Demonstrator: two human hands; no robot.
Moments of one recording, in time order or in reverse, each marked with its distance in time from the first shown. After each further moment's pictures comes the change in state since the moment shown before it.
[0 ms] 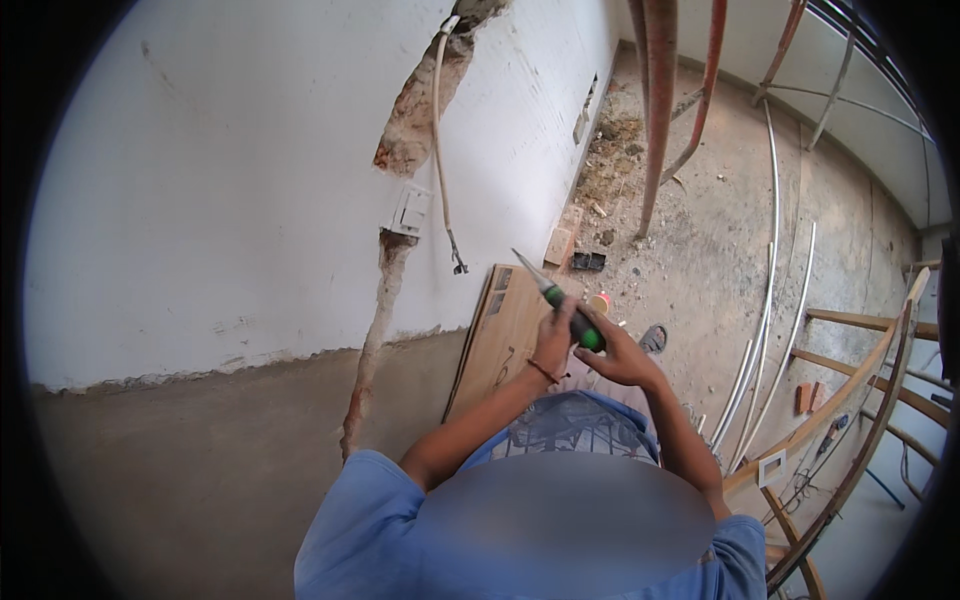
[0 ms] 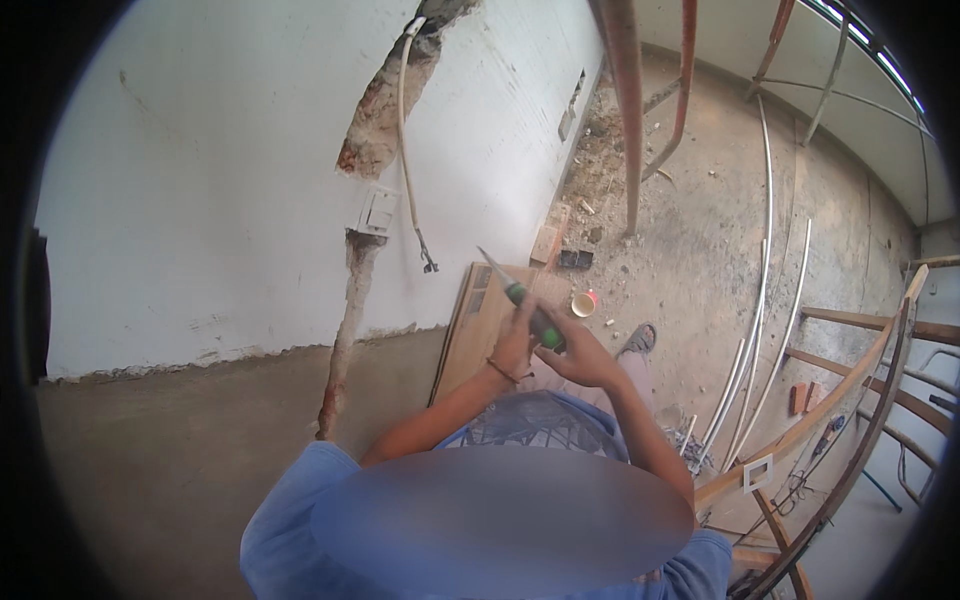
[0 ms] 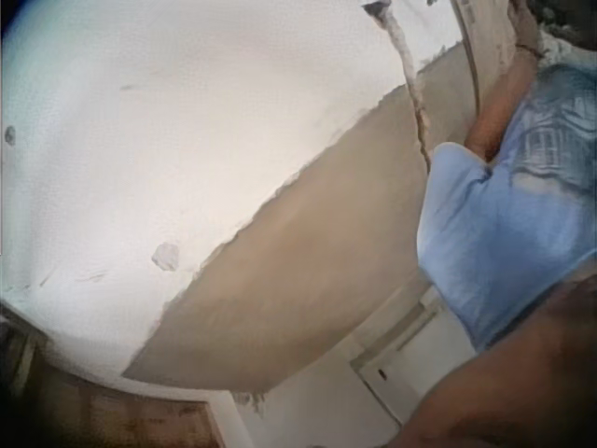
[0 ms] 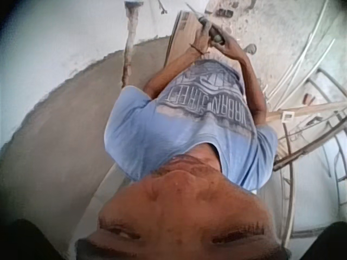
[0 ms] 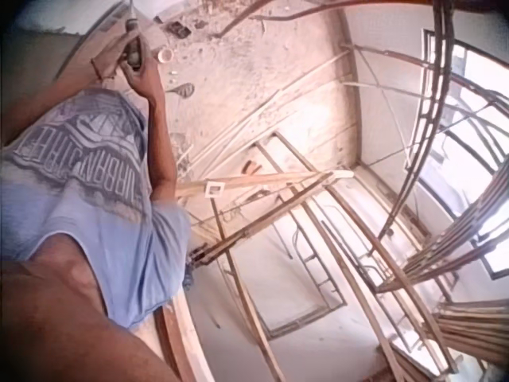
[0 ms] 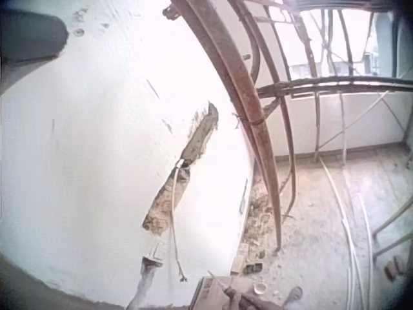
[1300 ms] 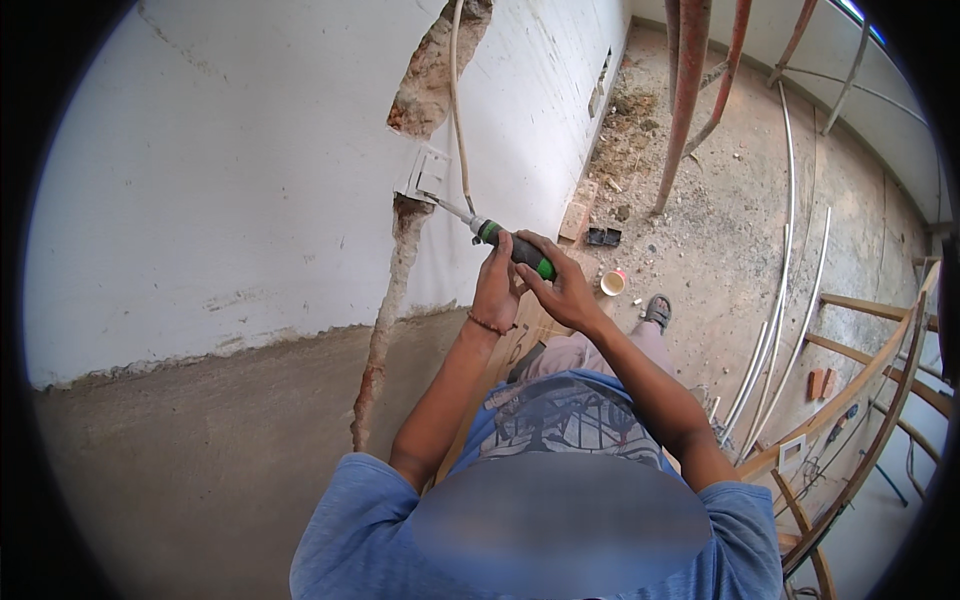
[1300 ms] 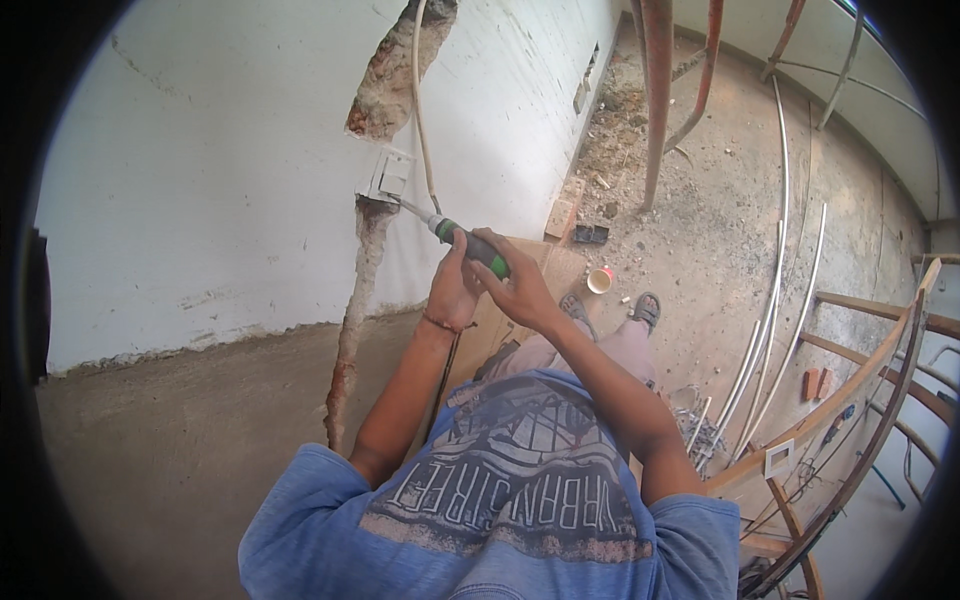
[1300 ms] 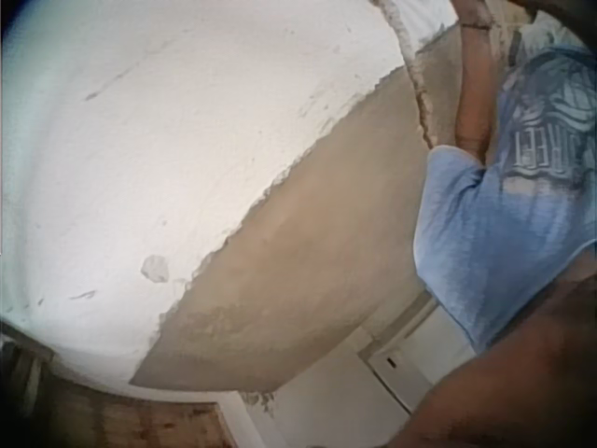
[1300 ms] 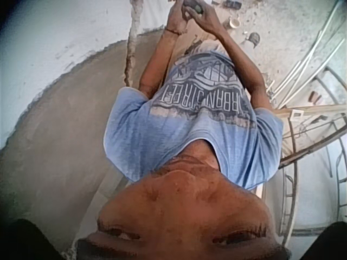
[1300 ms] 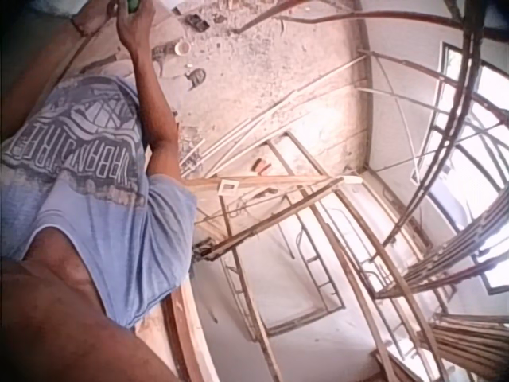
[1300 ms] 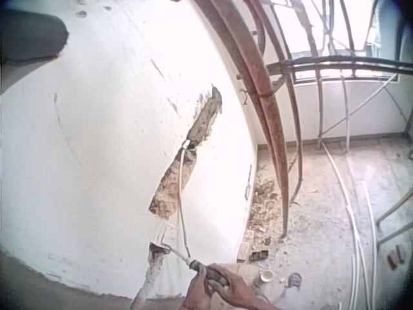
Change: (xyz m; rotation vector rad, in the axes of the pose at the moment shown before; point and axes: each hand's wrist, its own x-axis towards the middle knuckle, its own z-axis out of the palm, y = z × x) left_hand 0.007 0.105 -0.091 -0.091 -0.067 0.107; right_hand 0.106 -0.022 0.104 0.178 0.190 -0.236
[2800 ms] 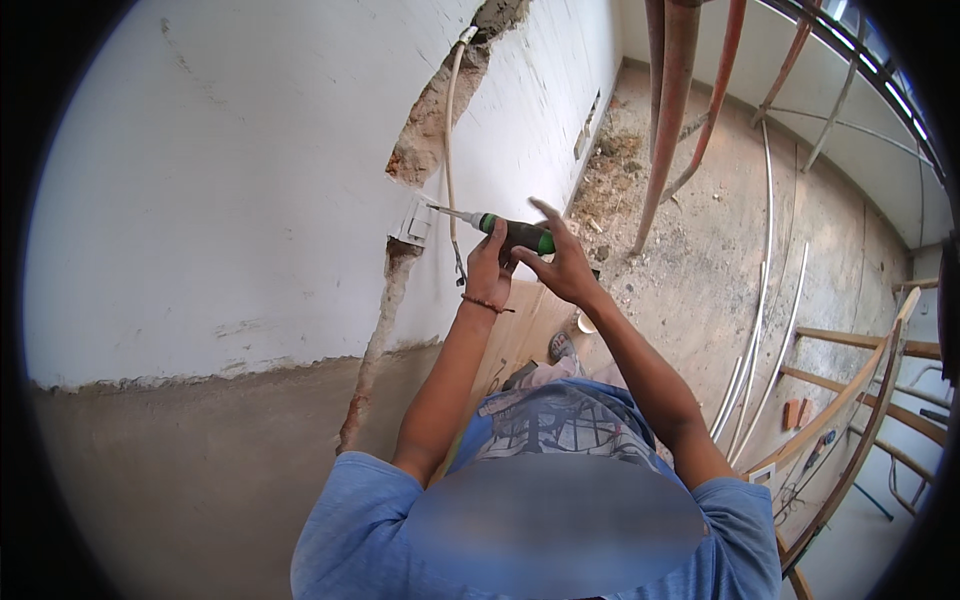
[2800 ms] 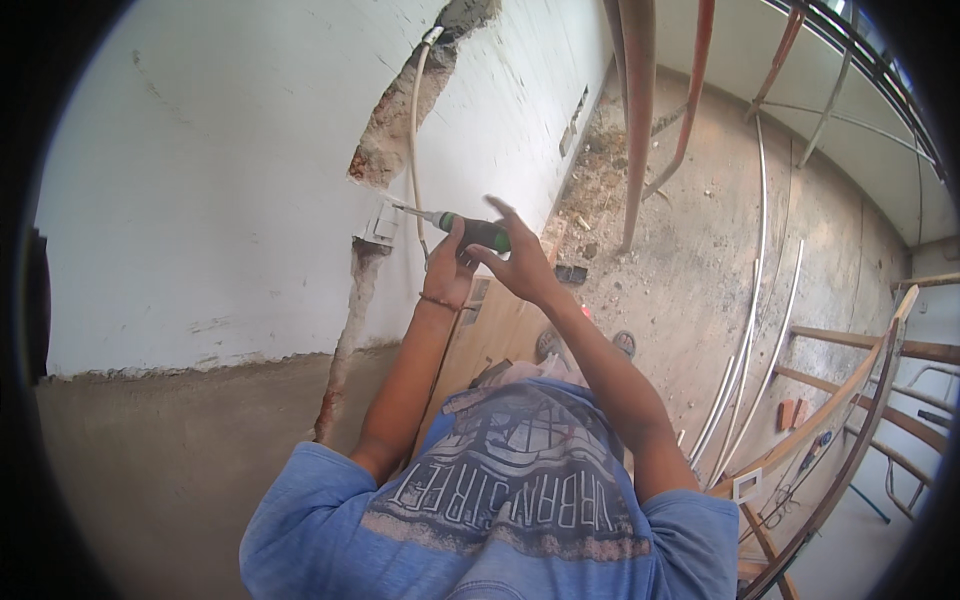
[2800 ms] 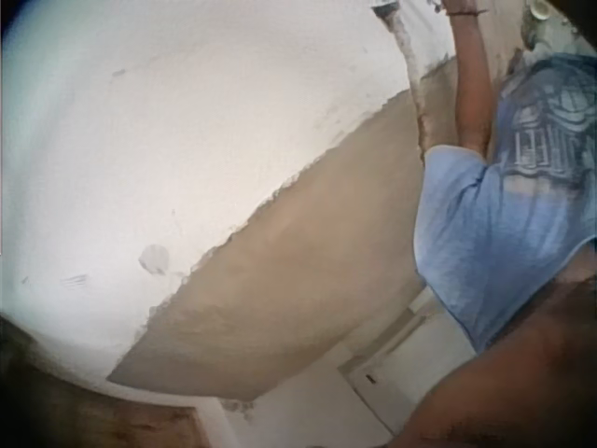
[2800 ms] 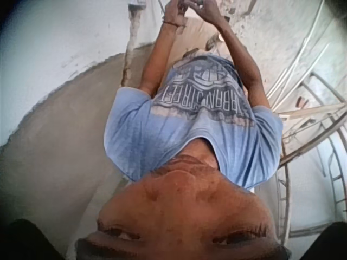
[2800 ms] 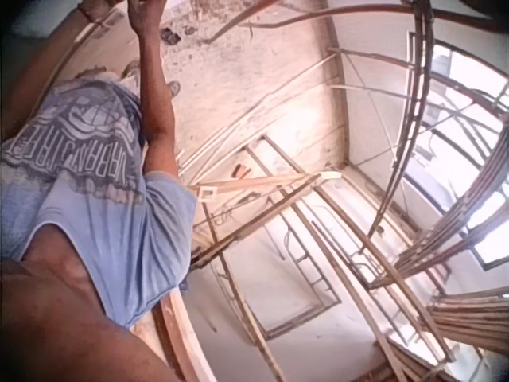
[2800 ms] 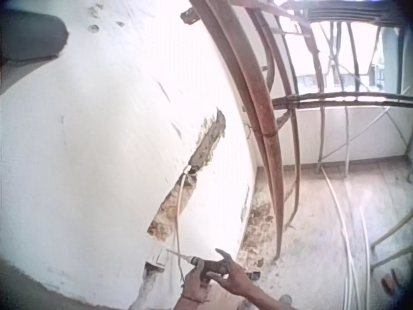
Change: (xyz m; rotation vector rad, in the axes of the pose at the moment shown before) left_hand 0.067 0.038 0.051 -0.124 0.106 0.154; right_hand 0.081 -0.030 -0.058 -0.238 0.082 -0.077
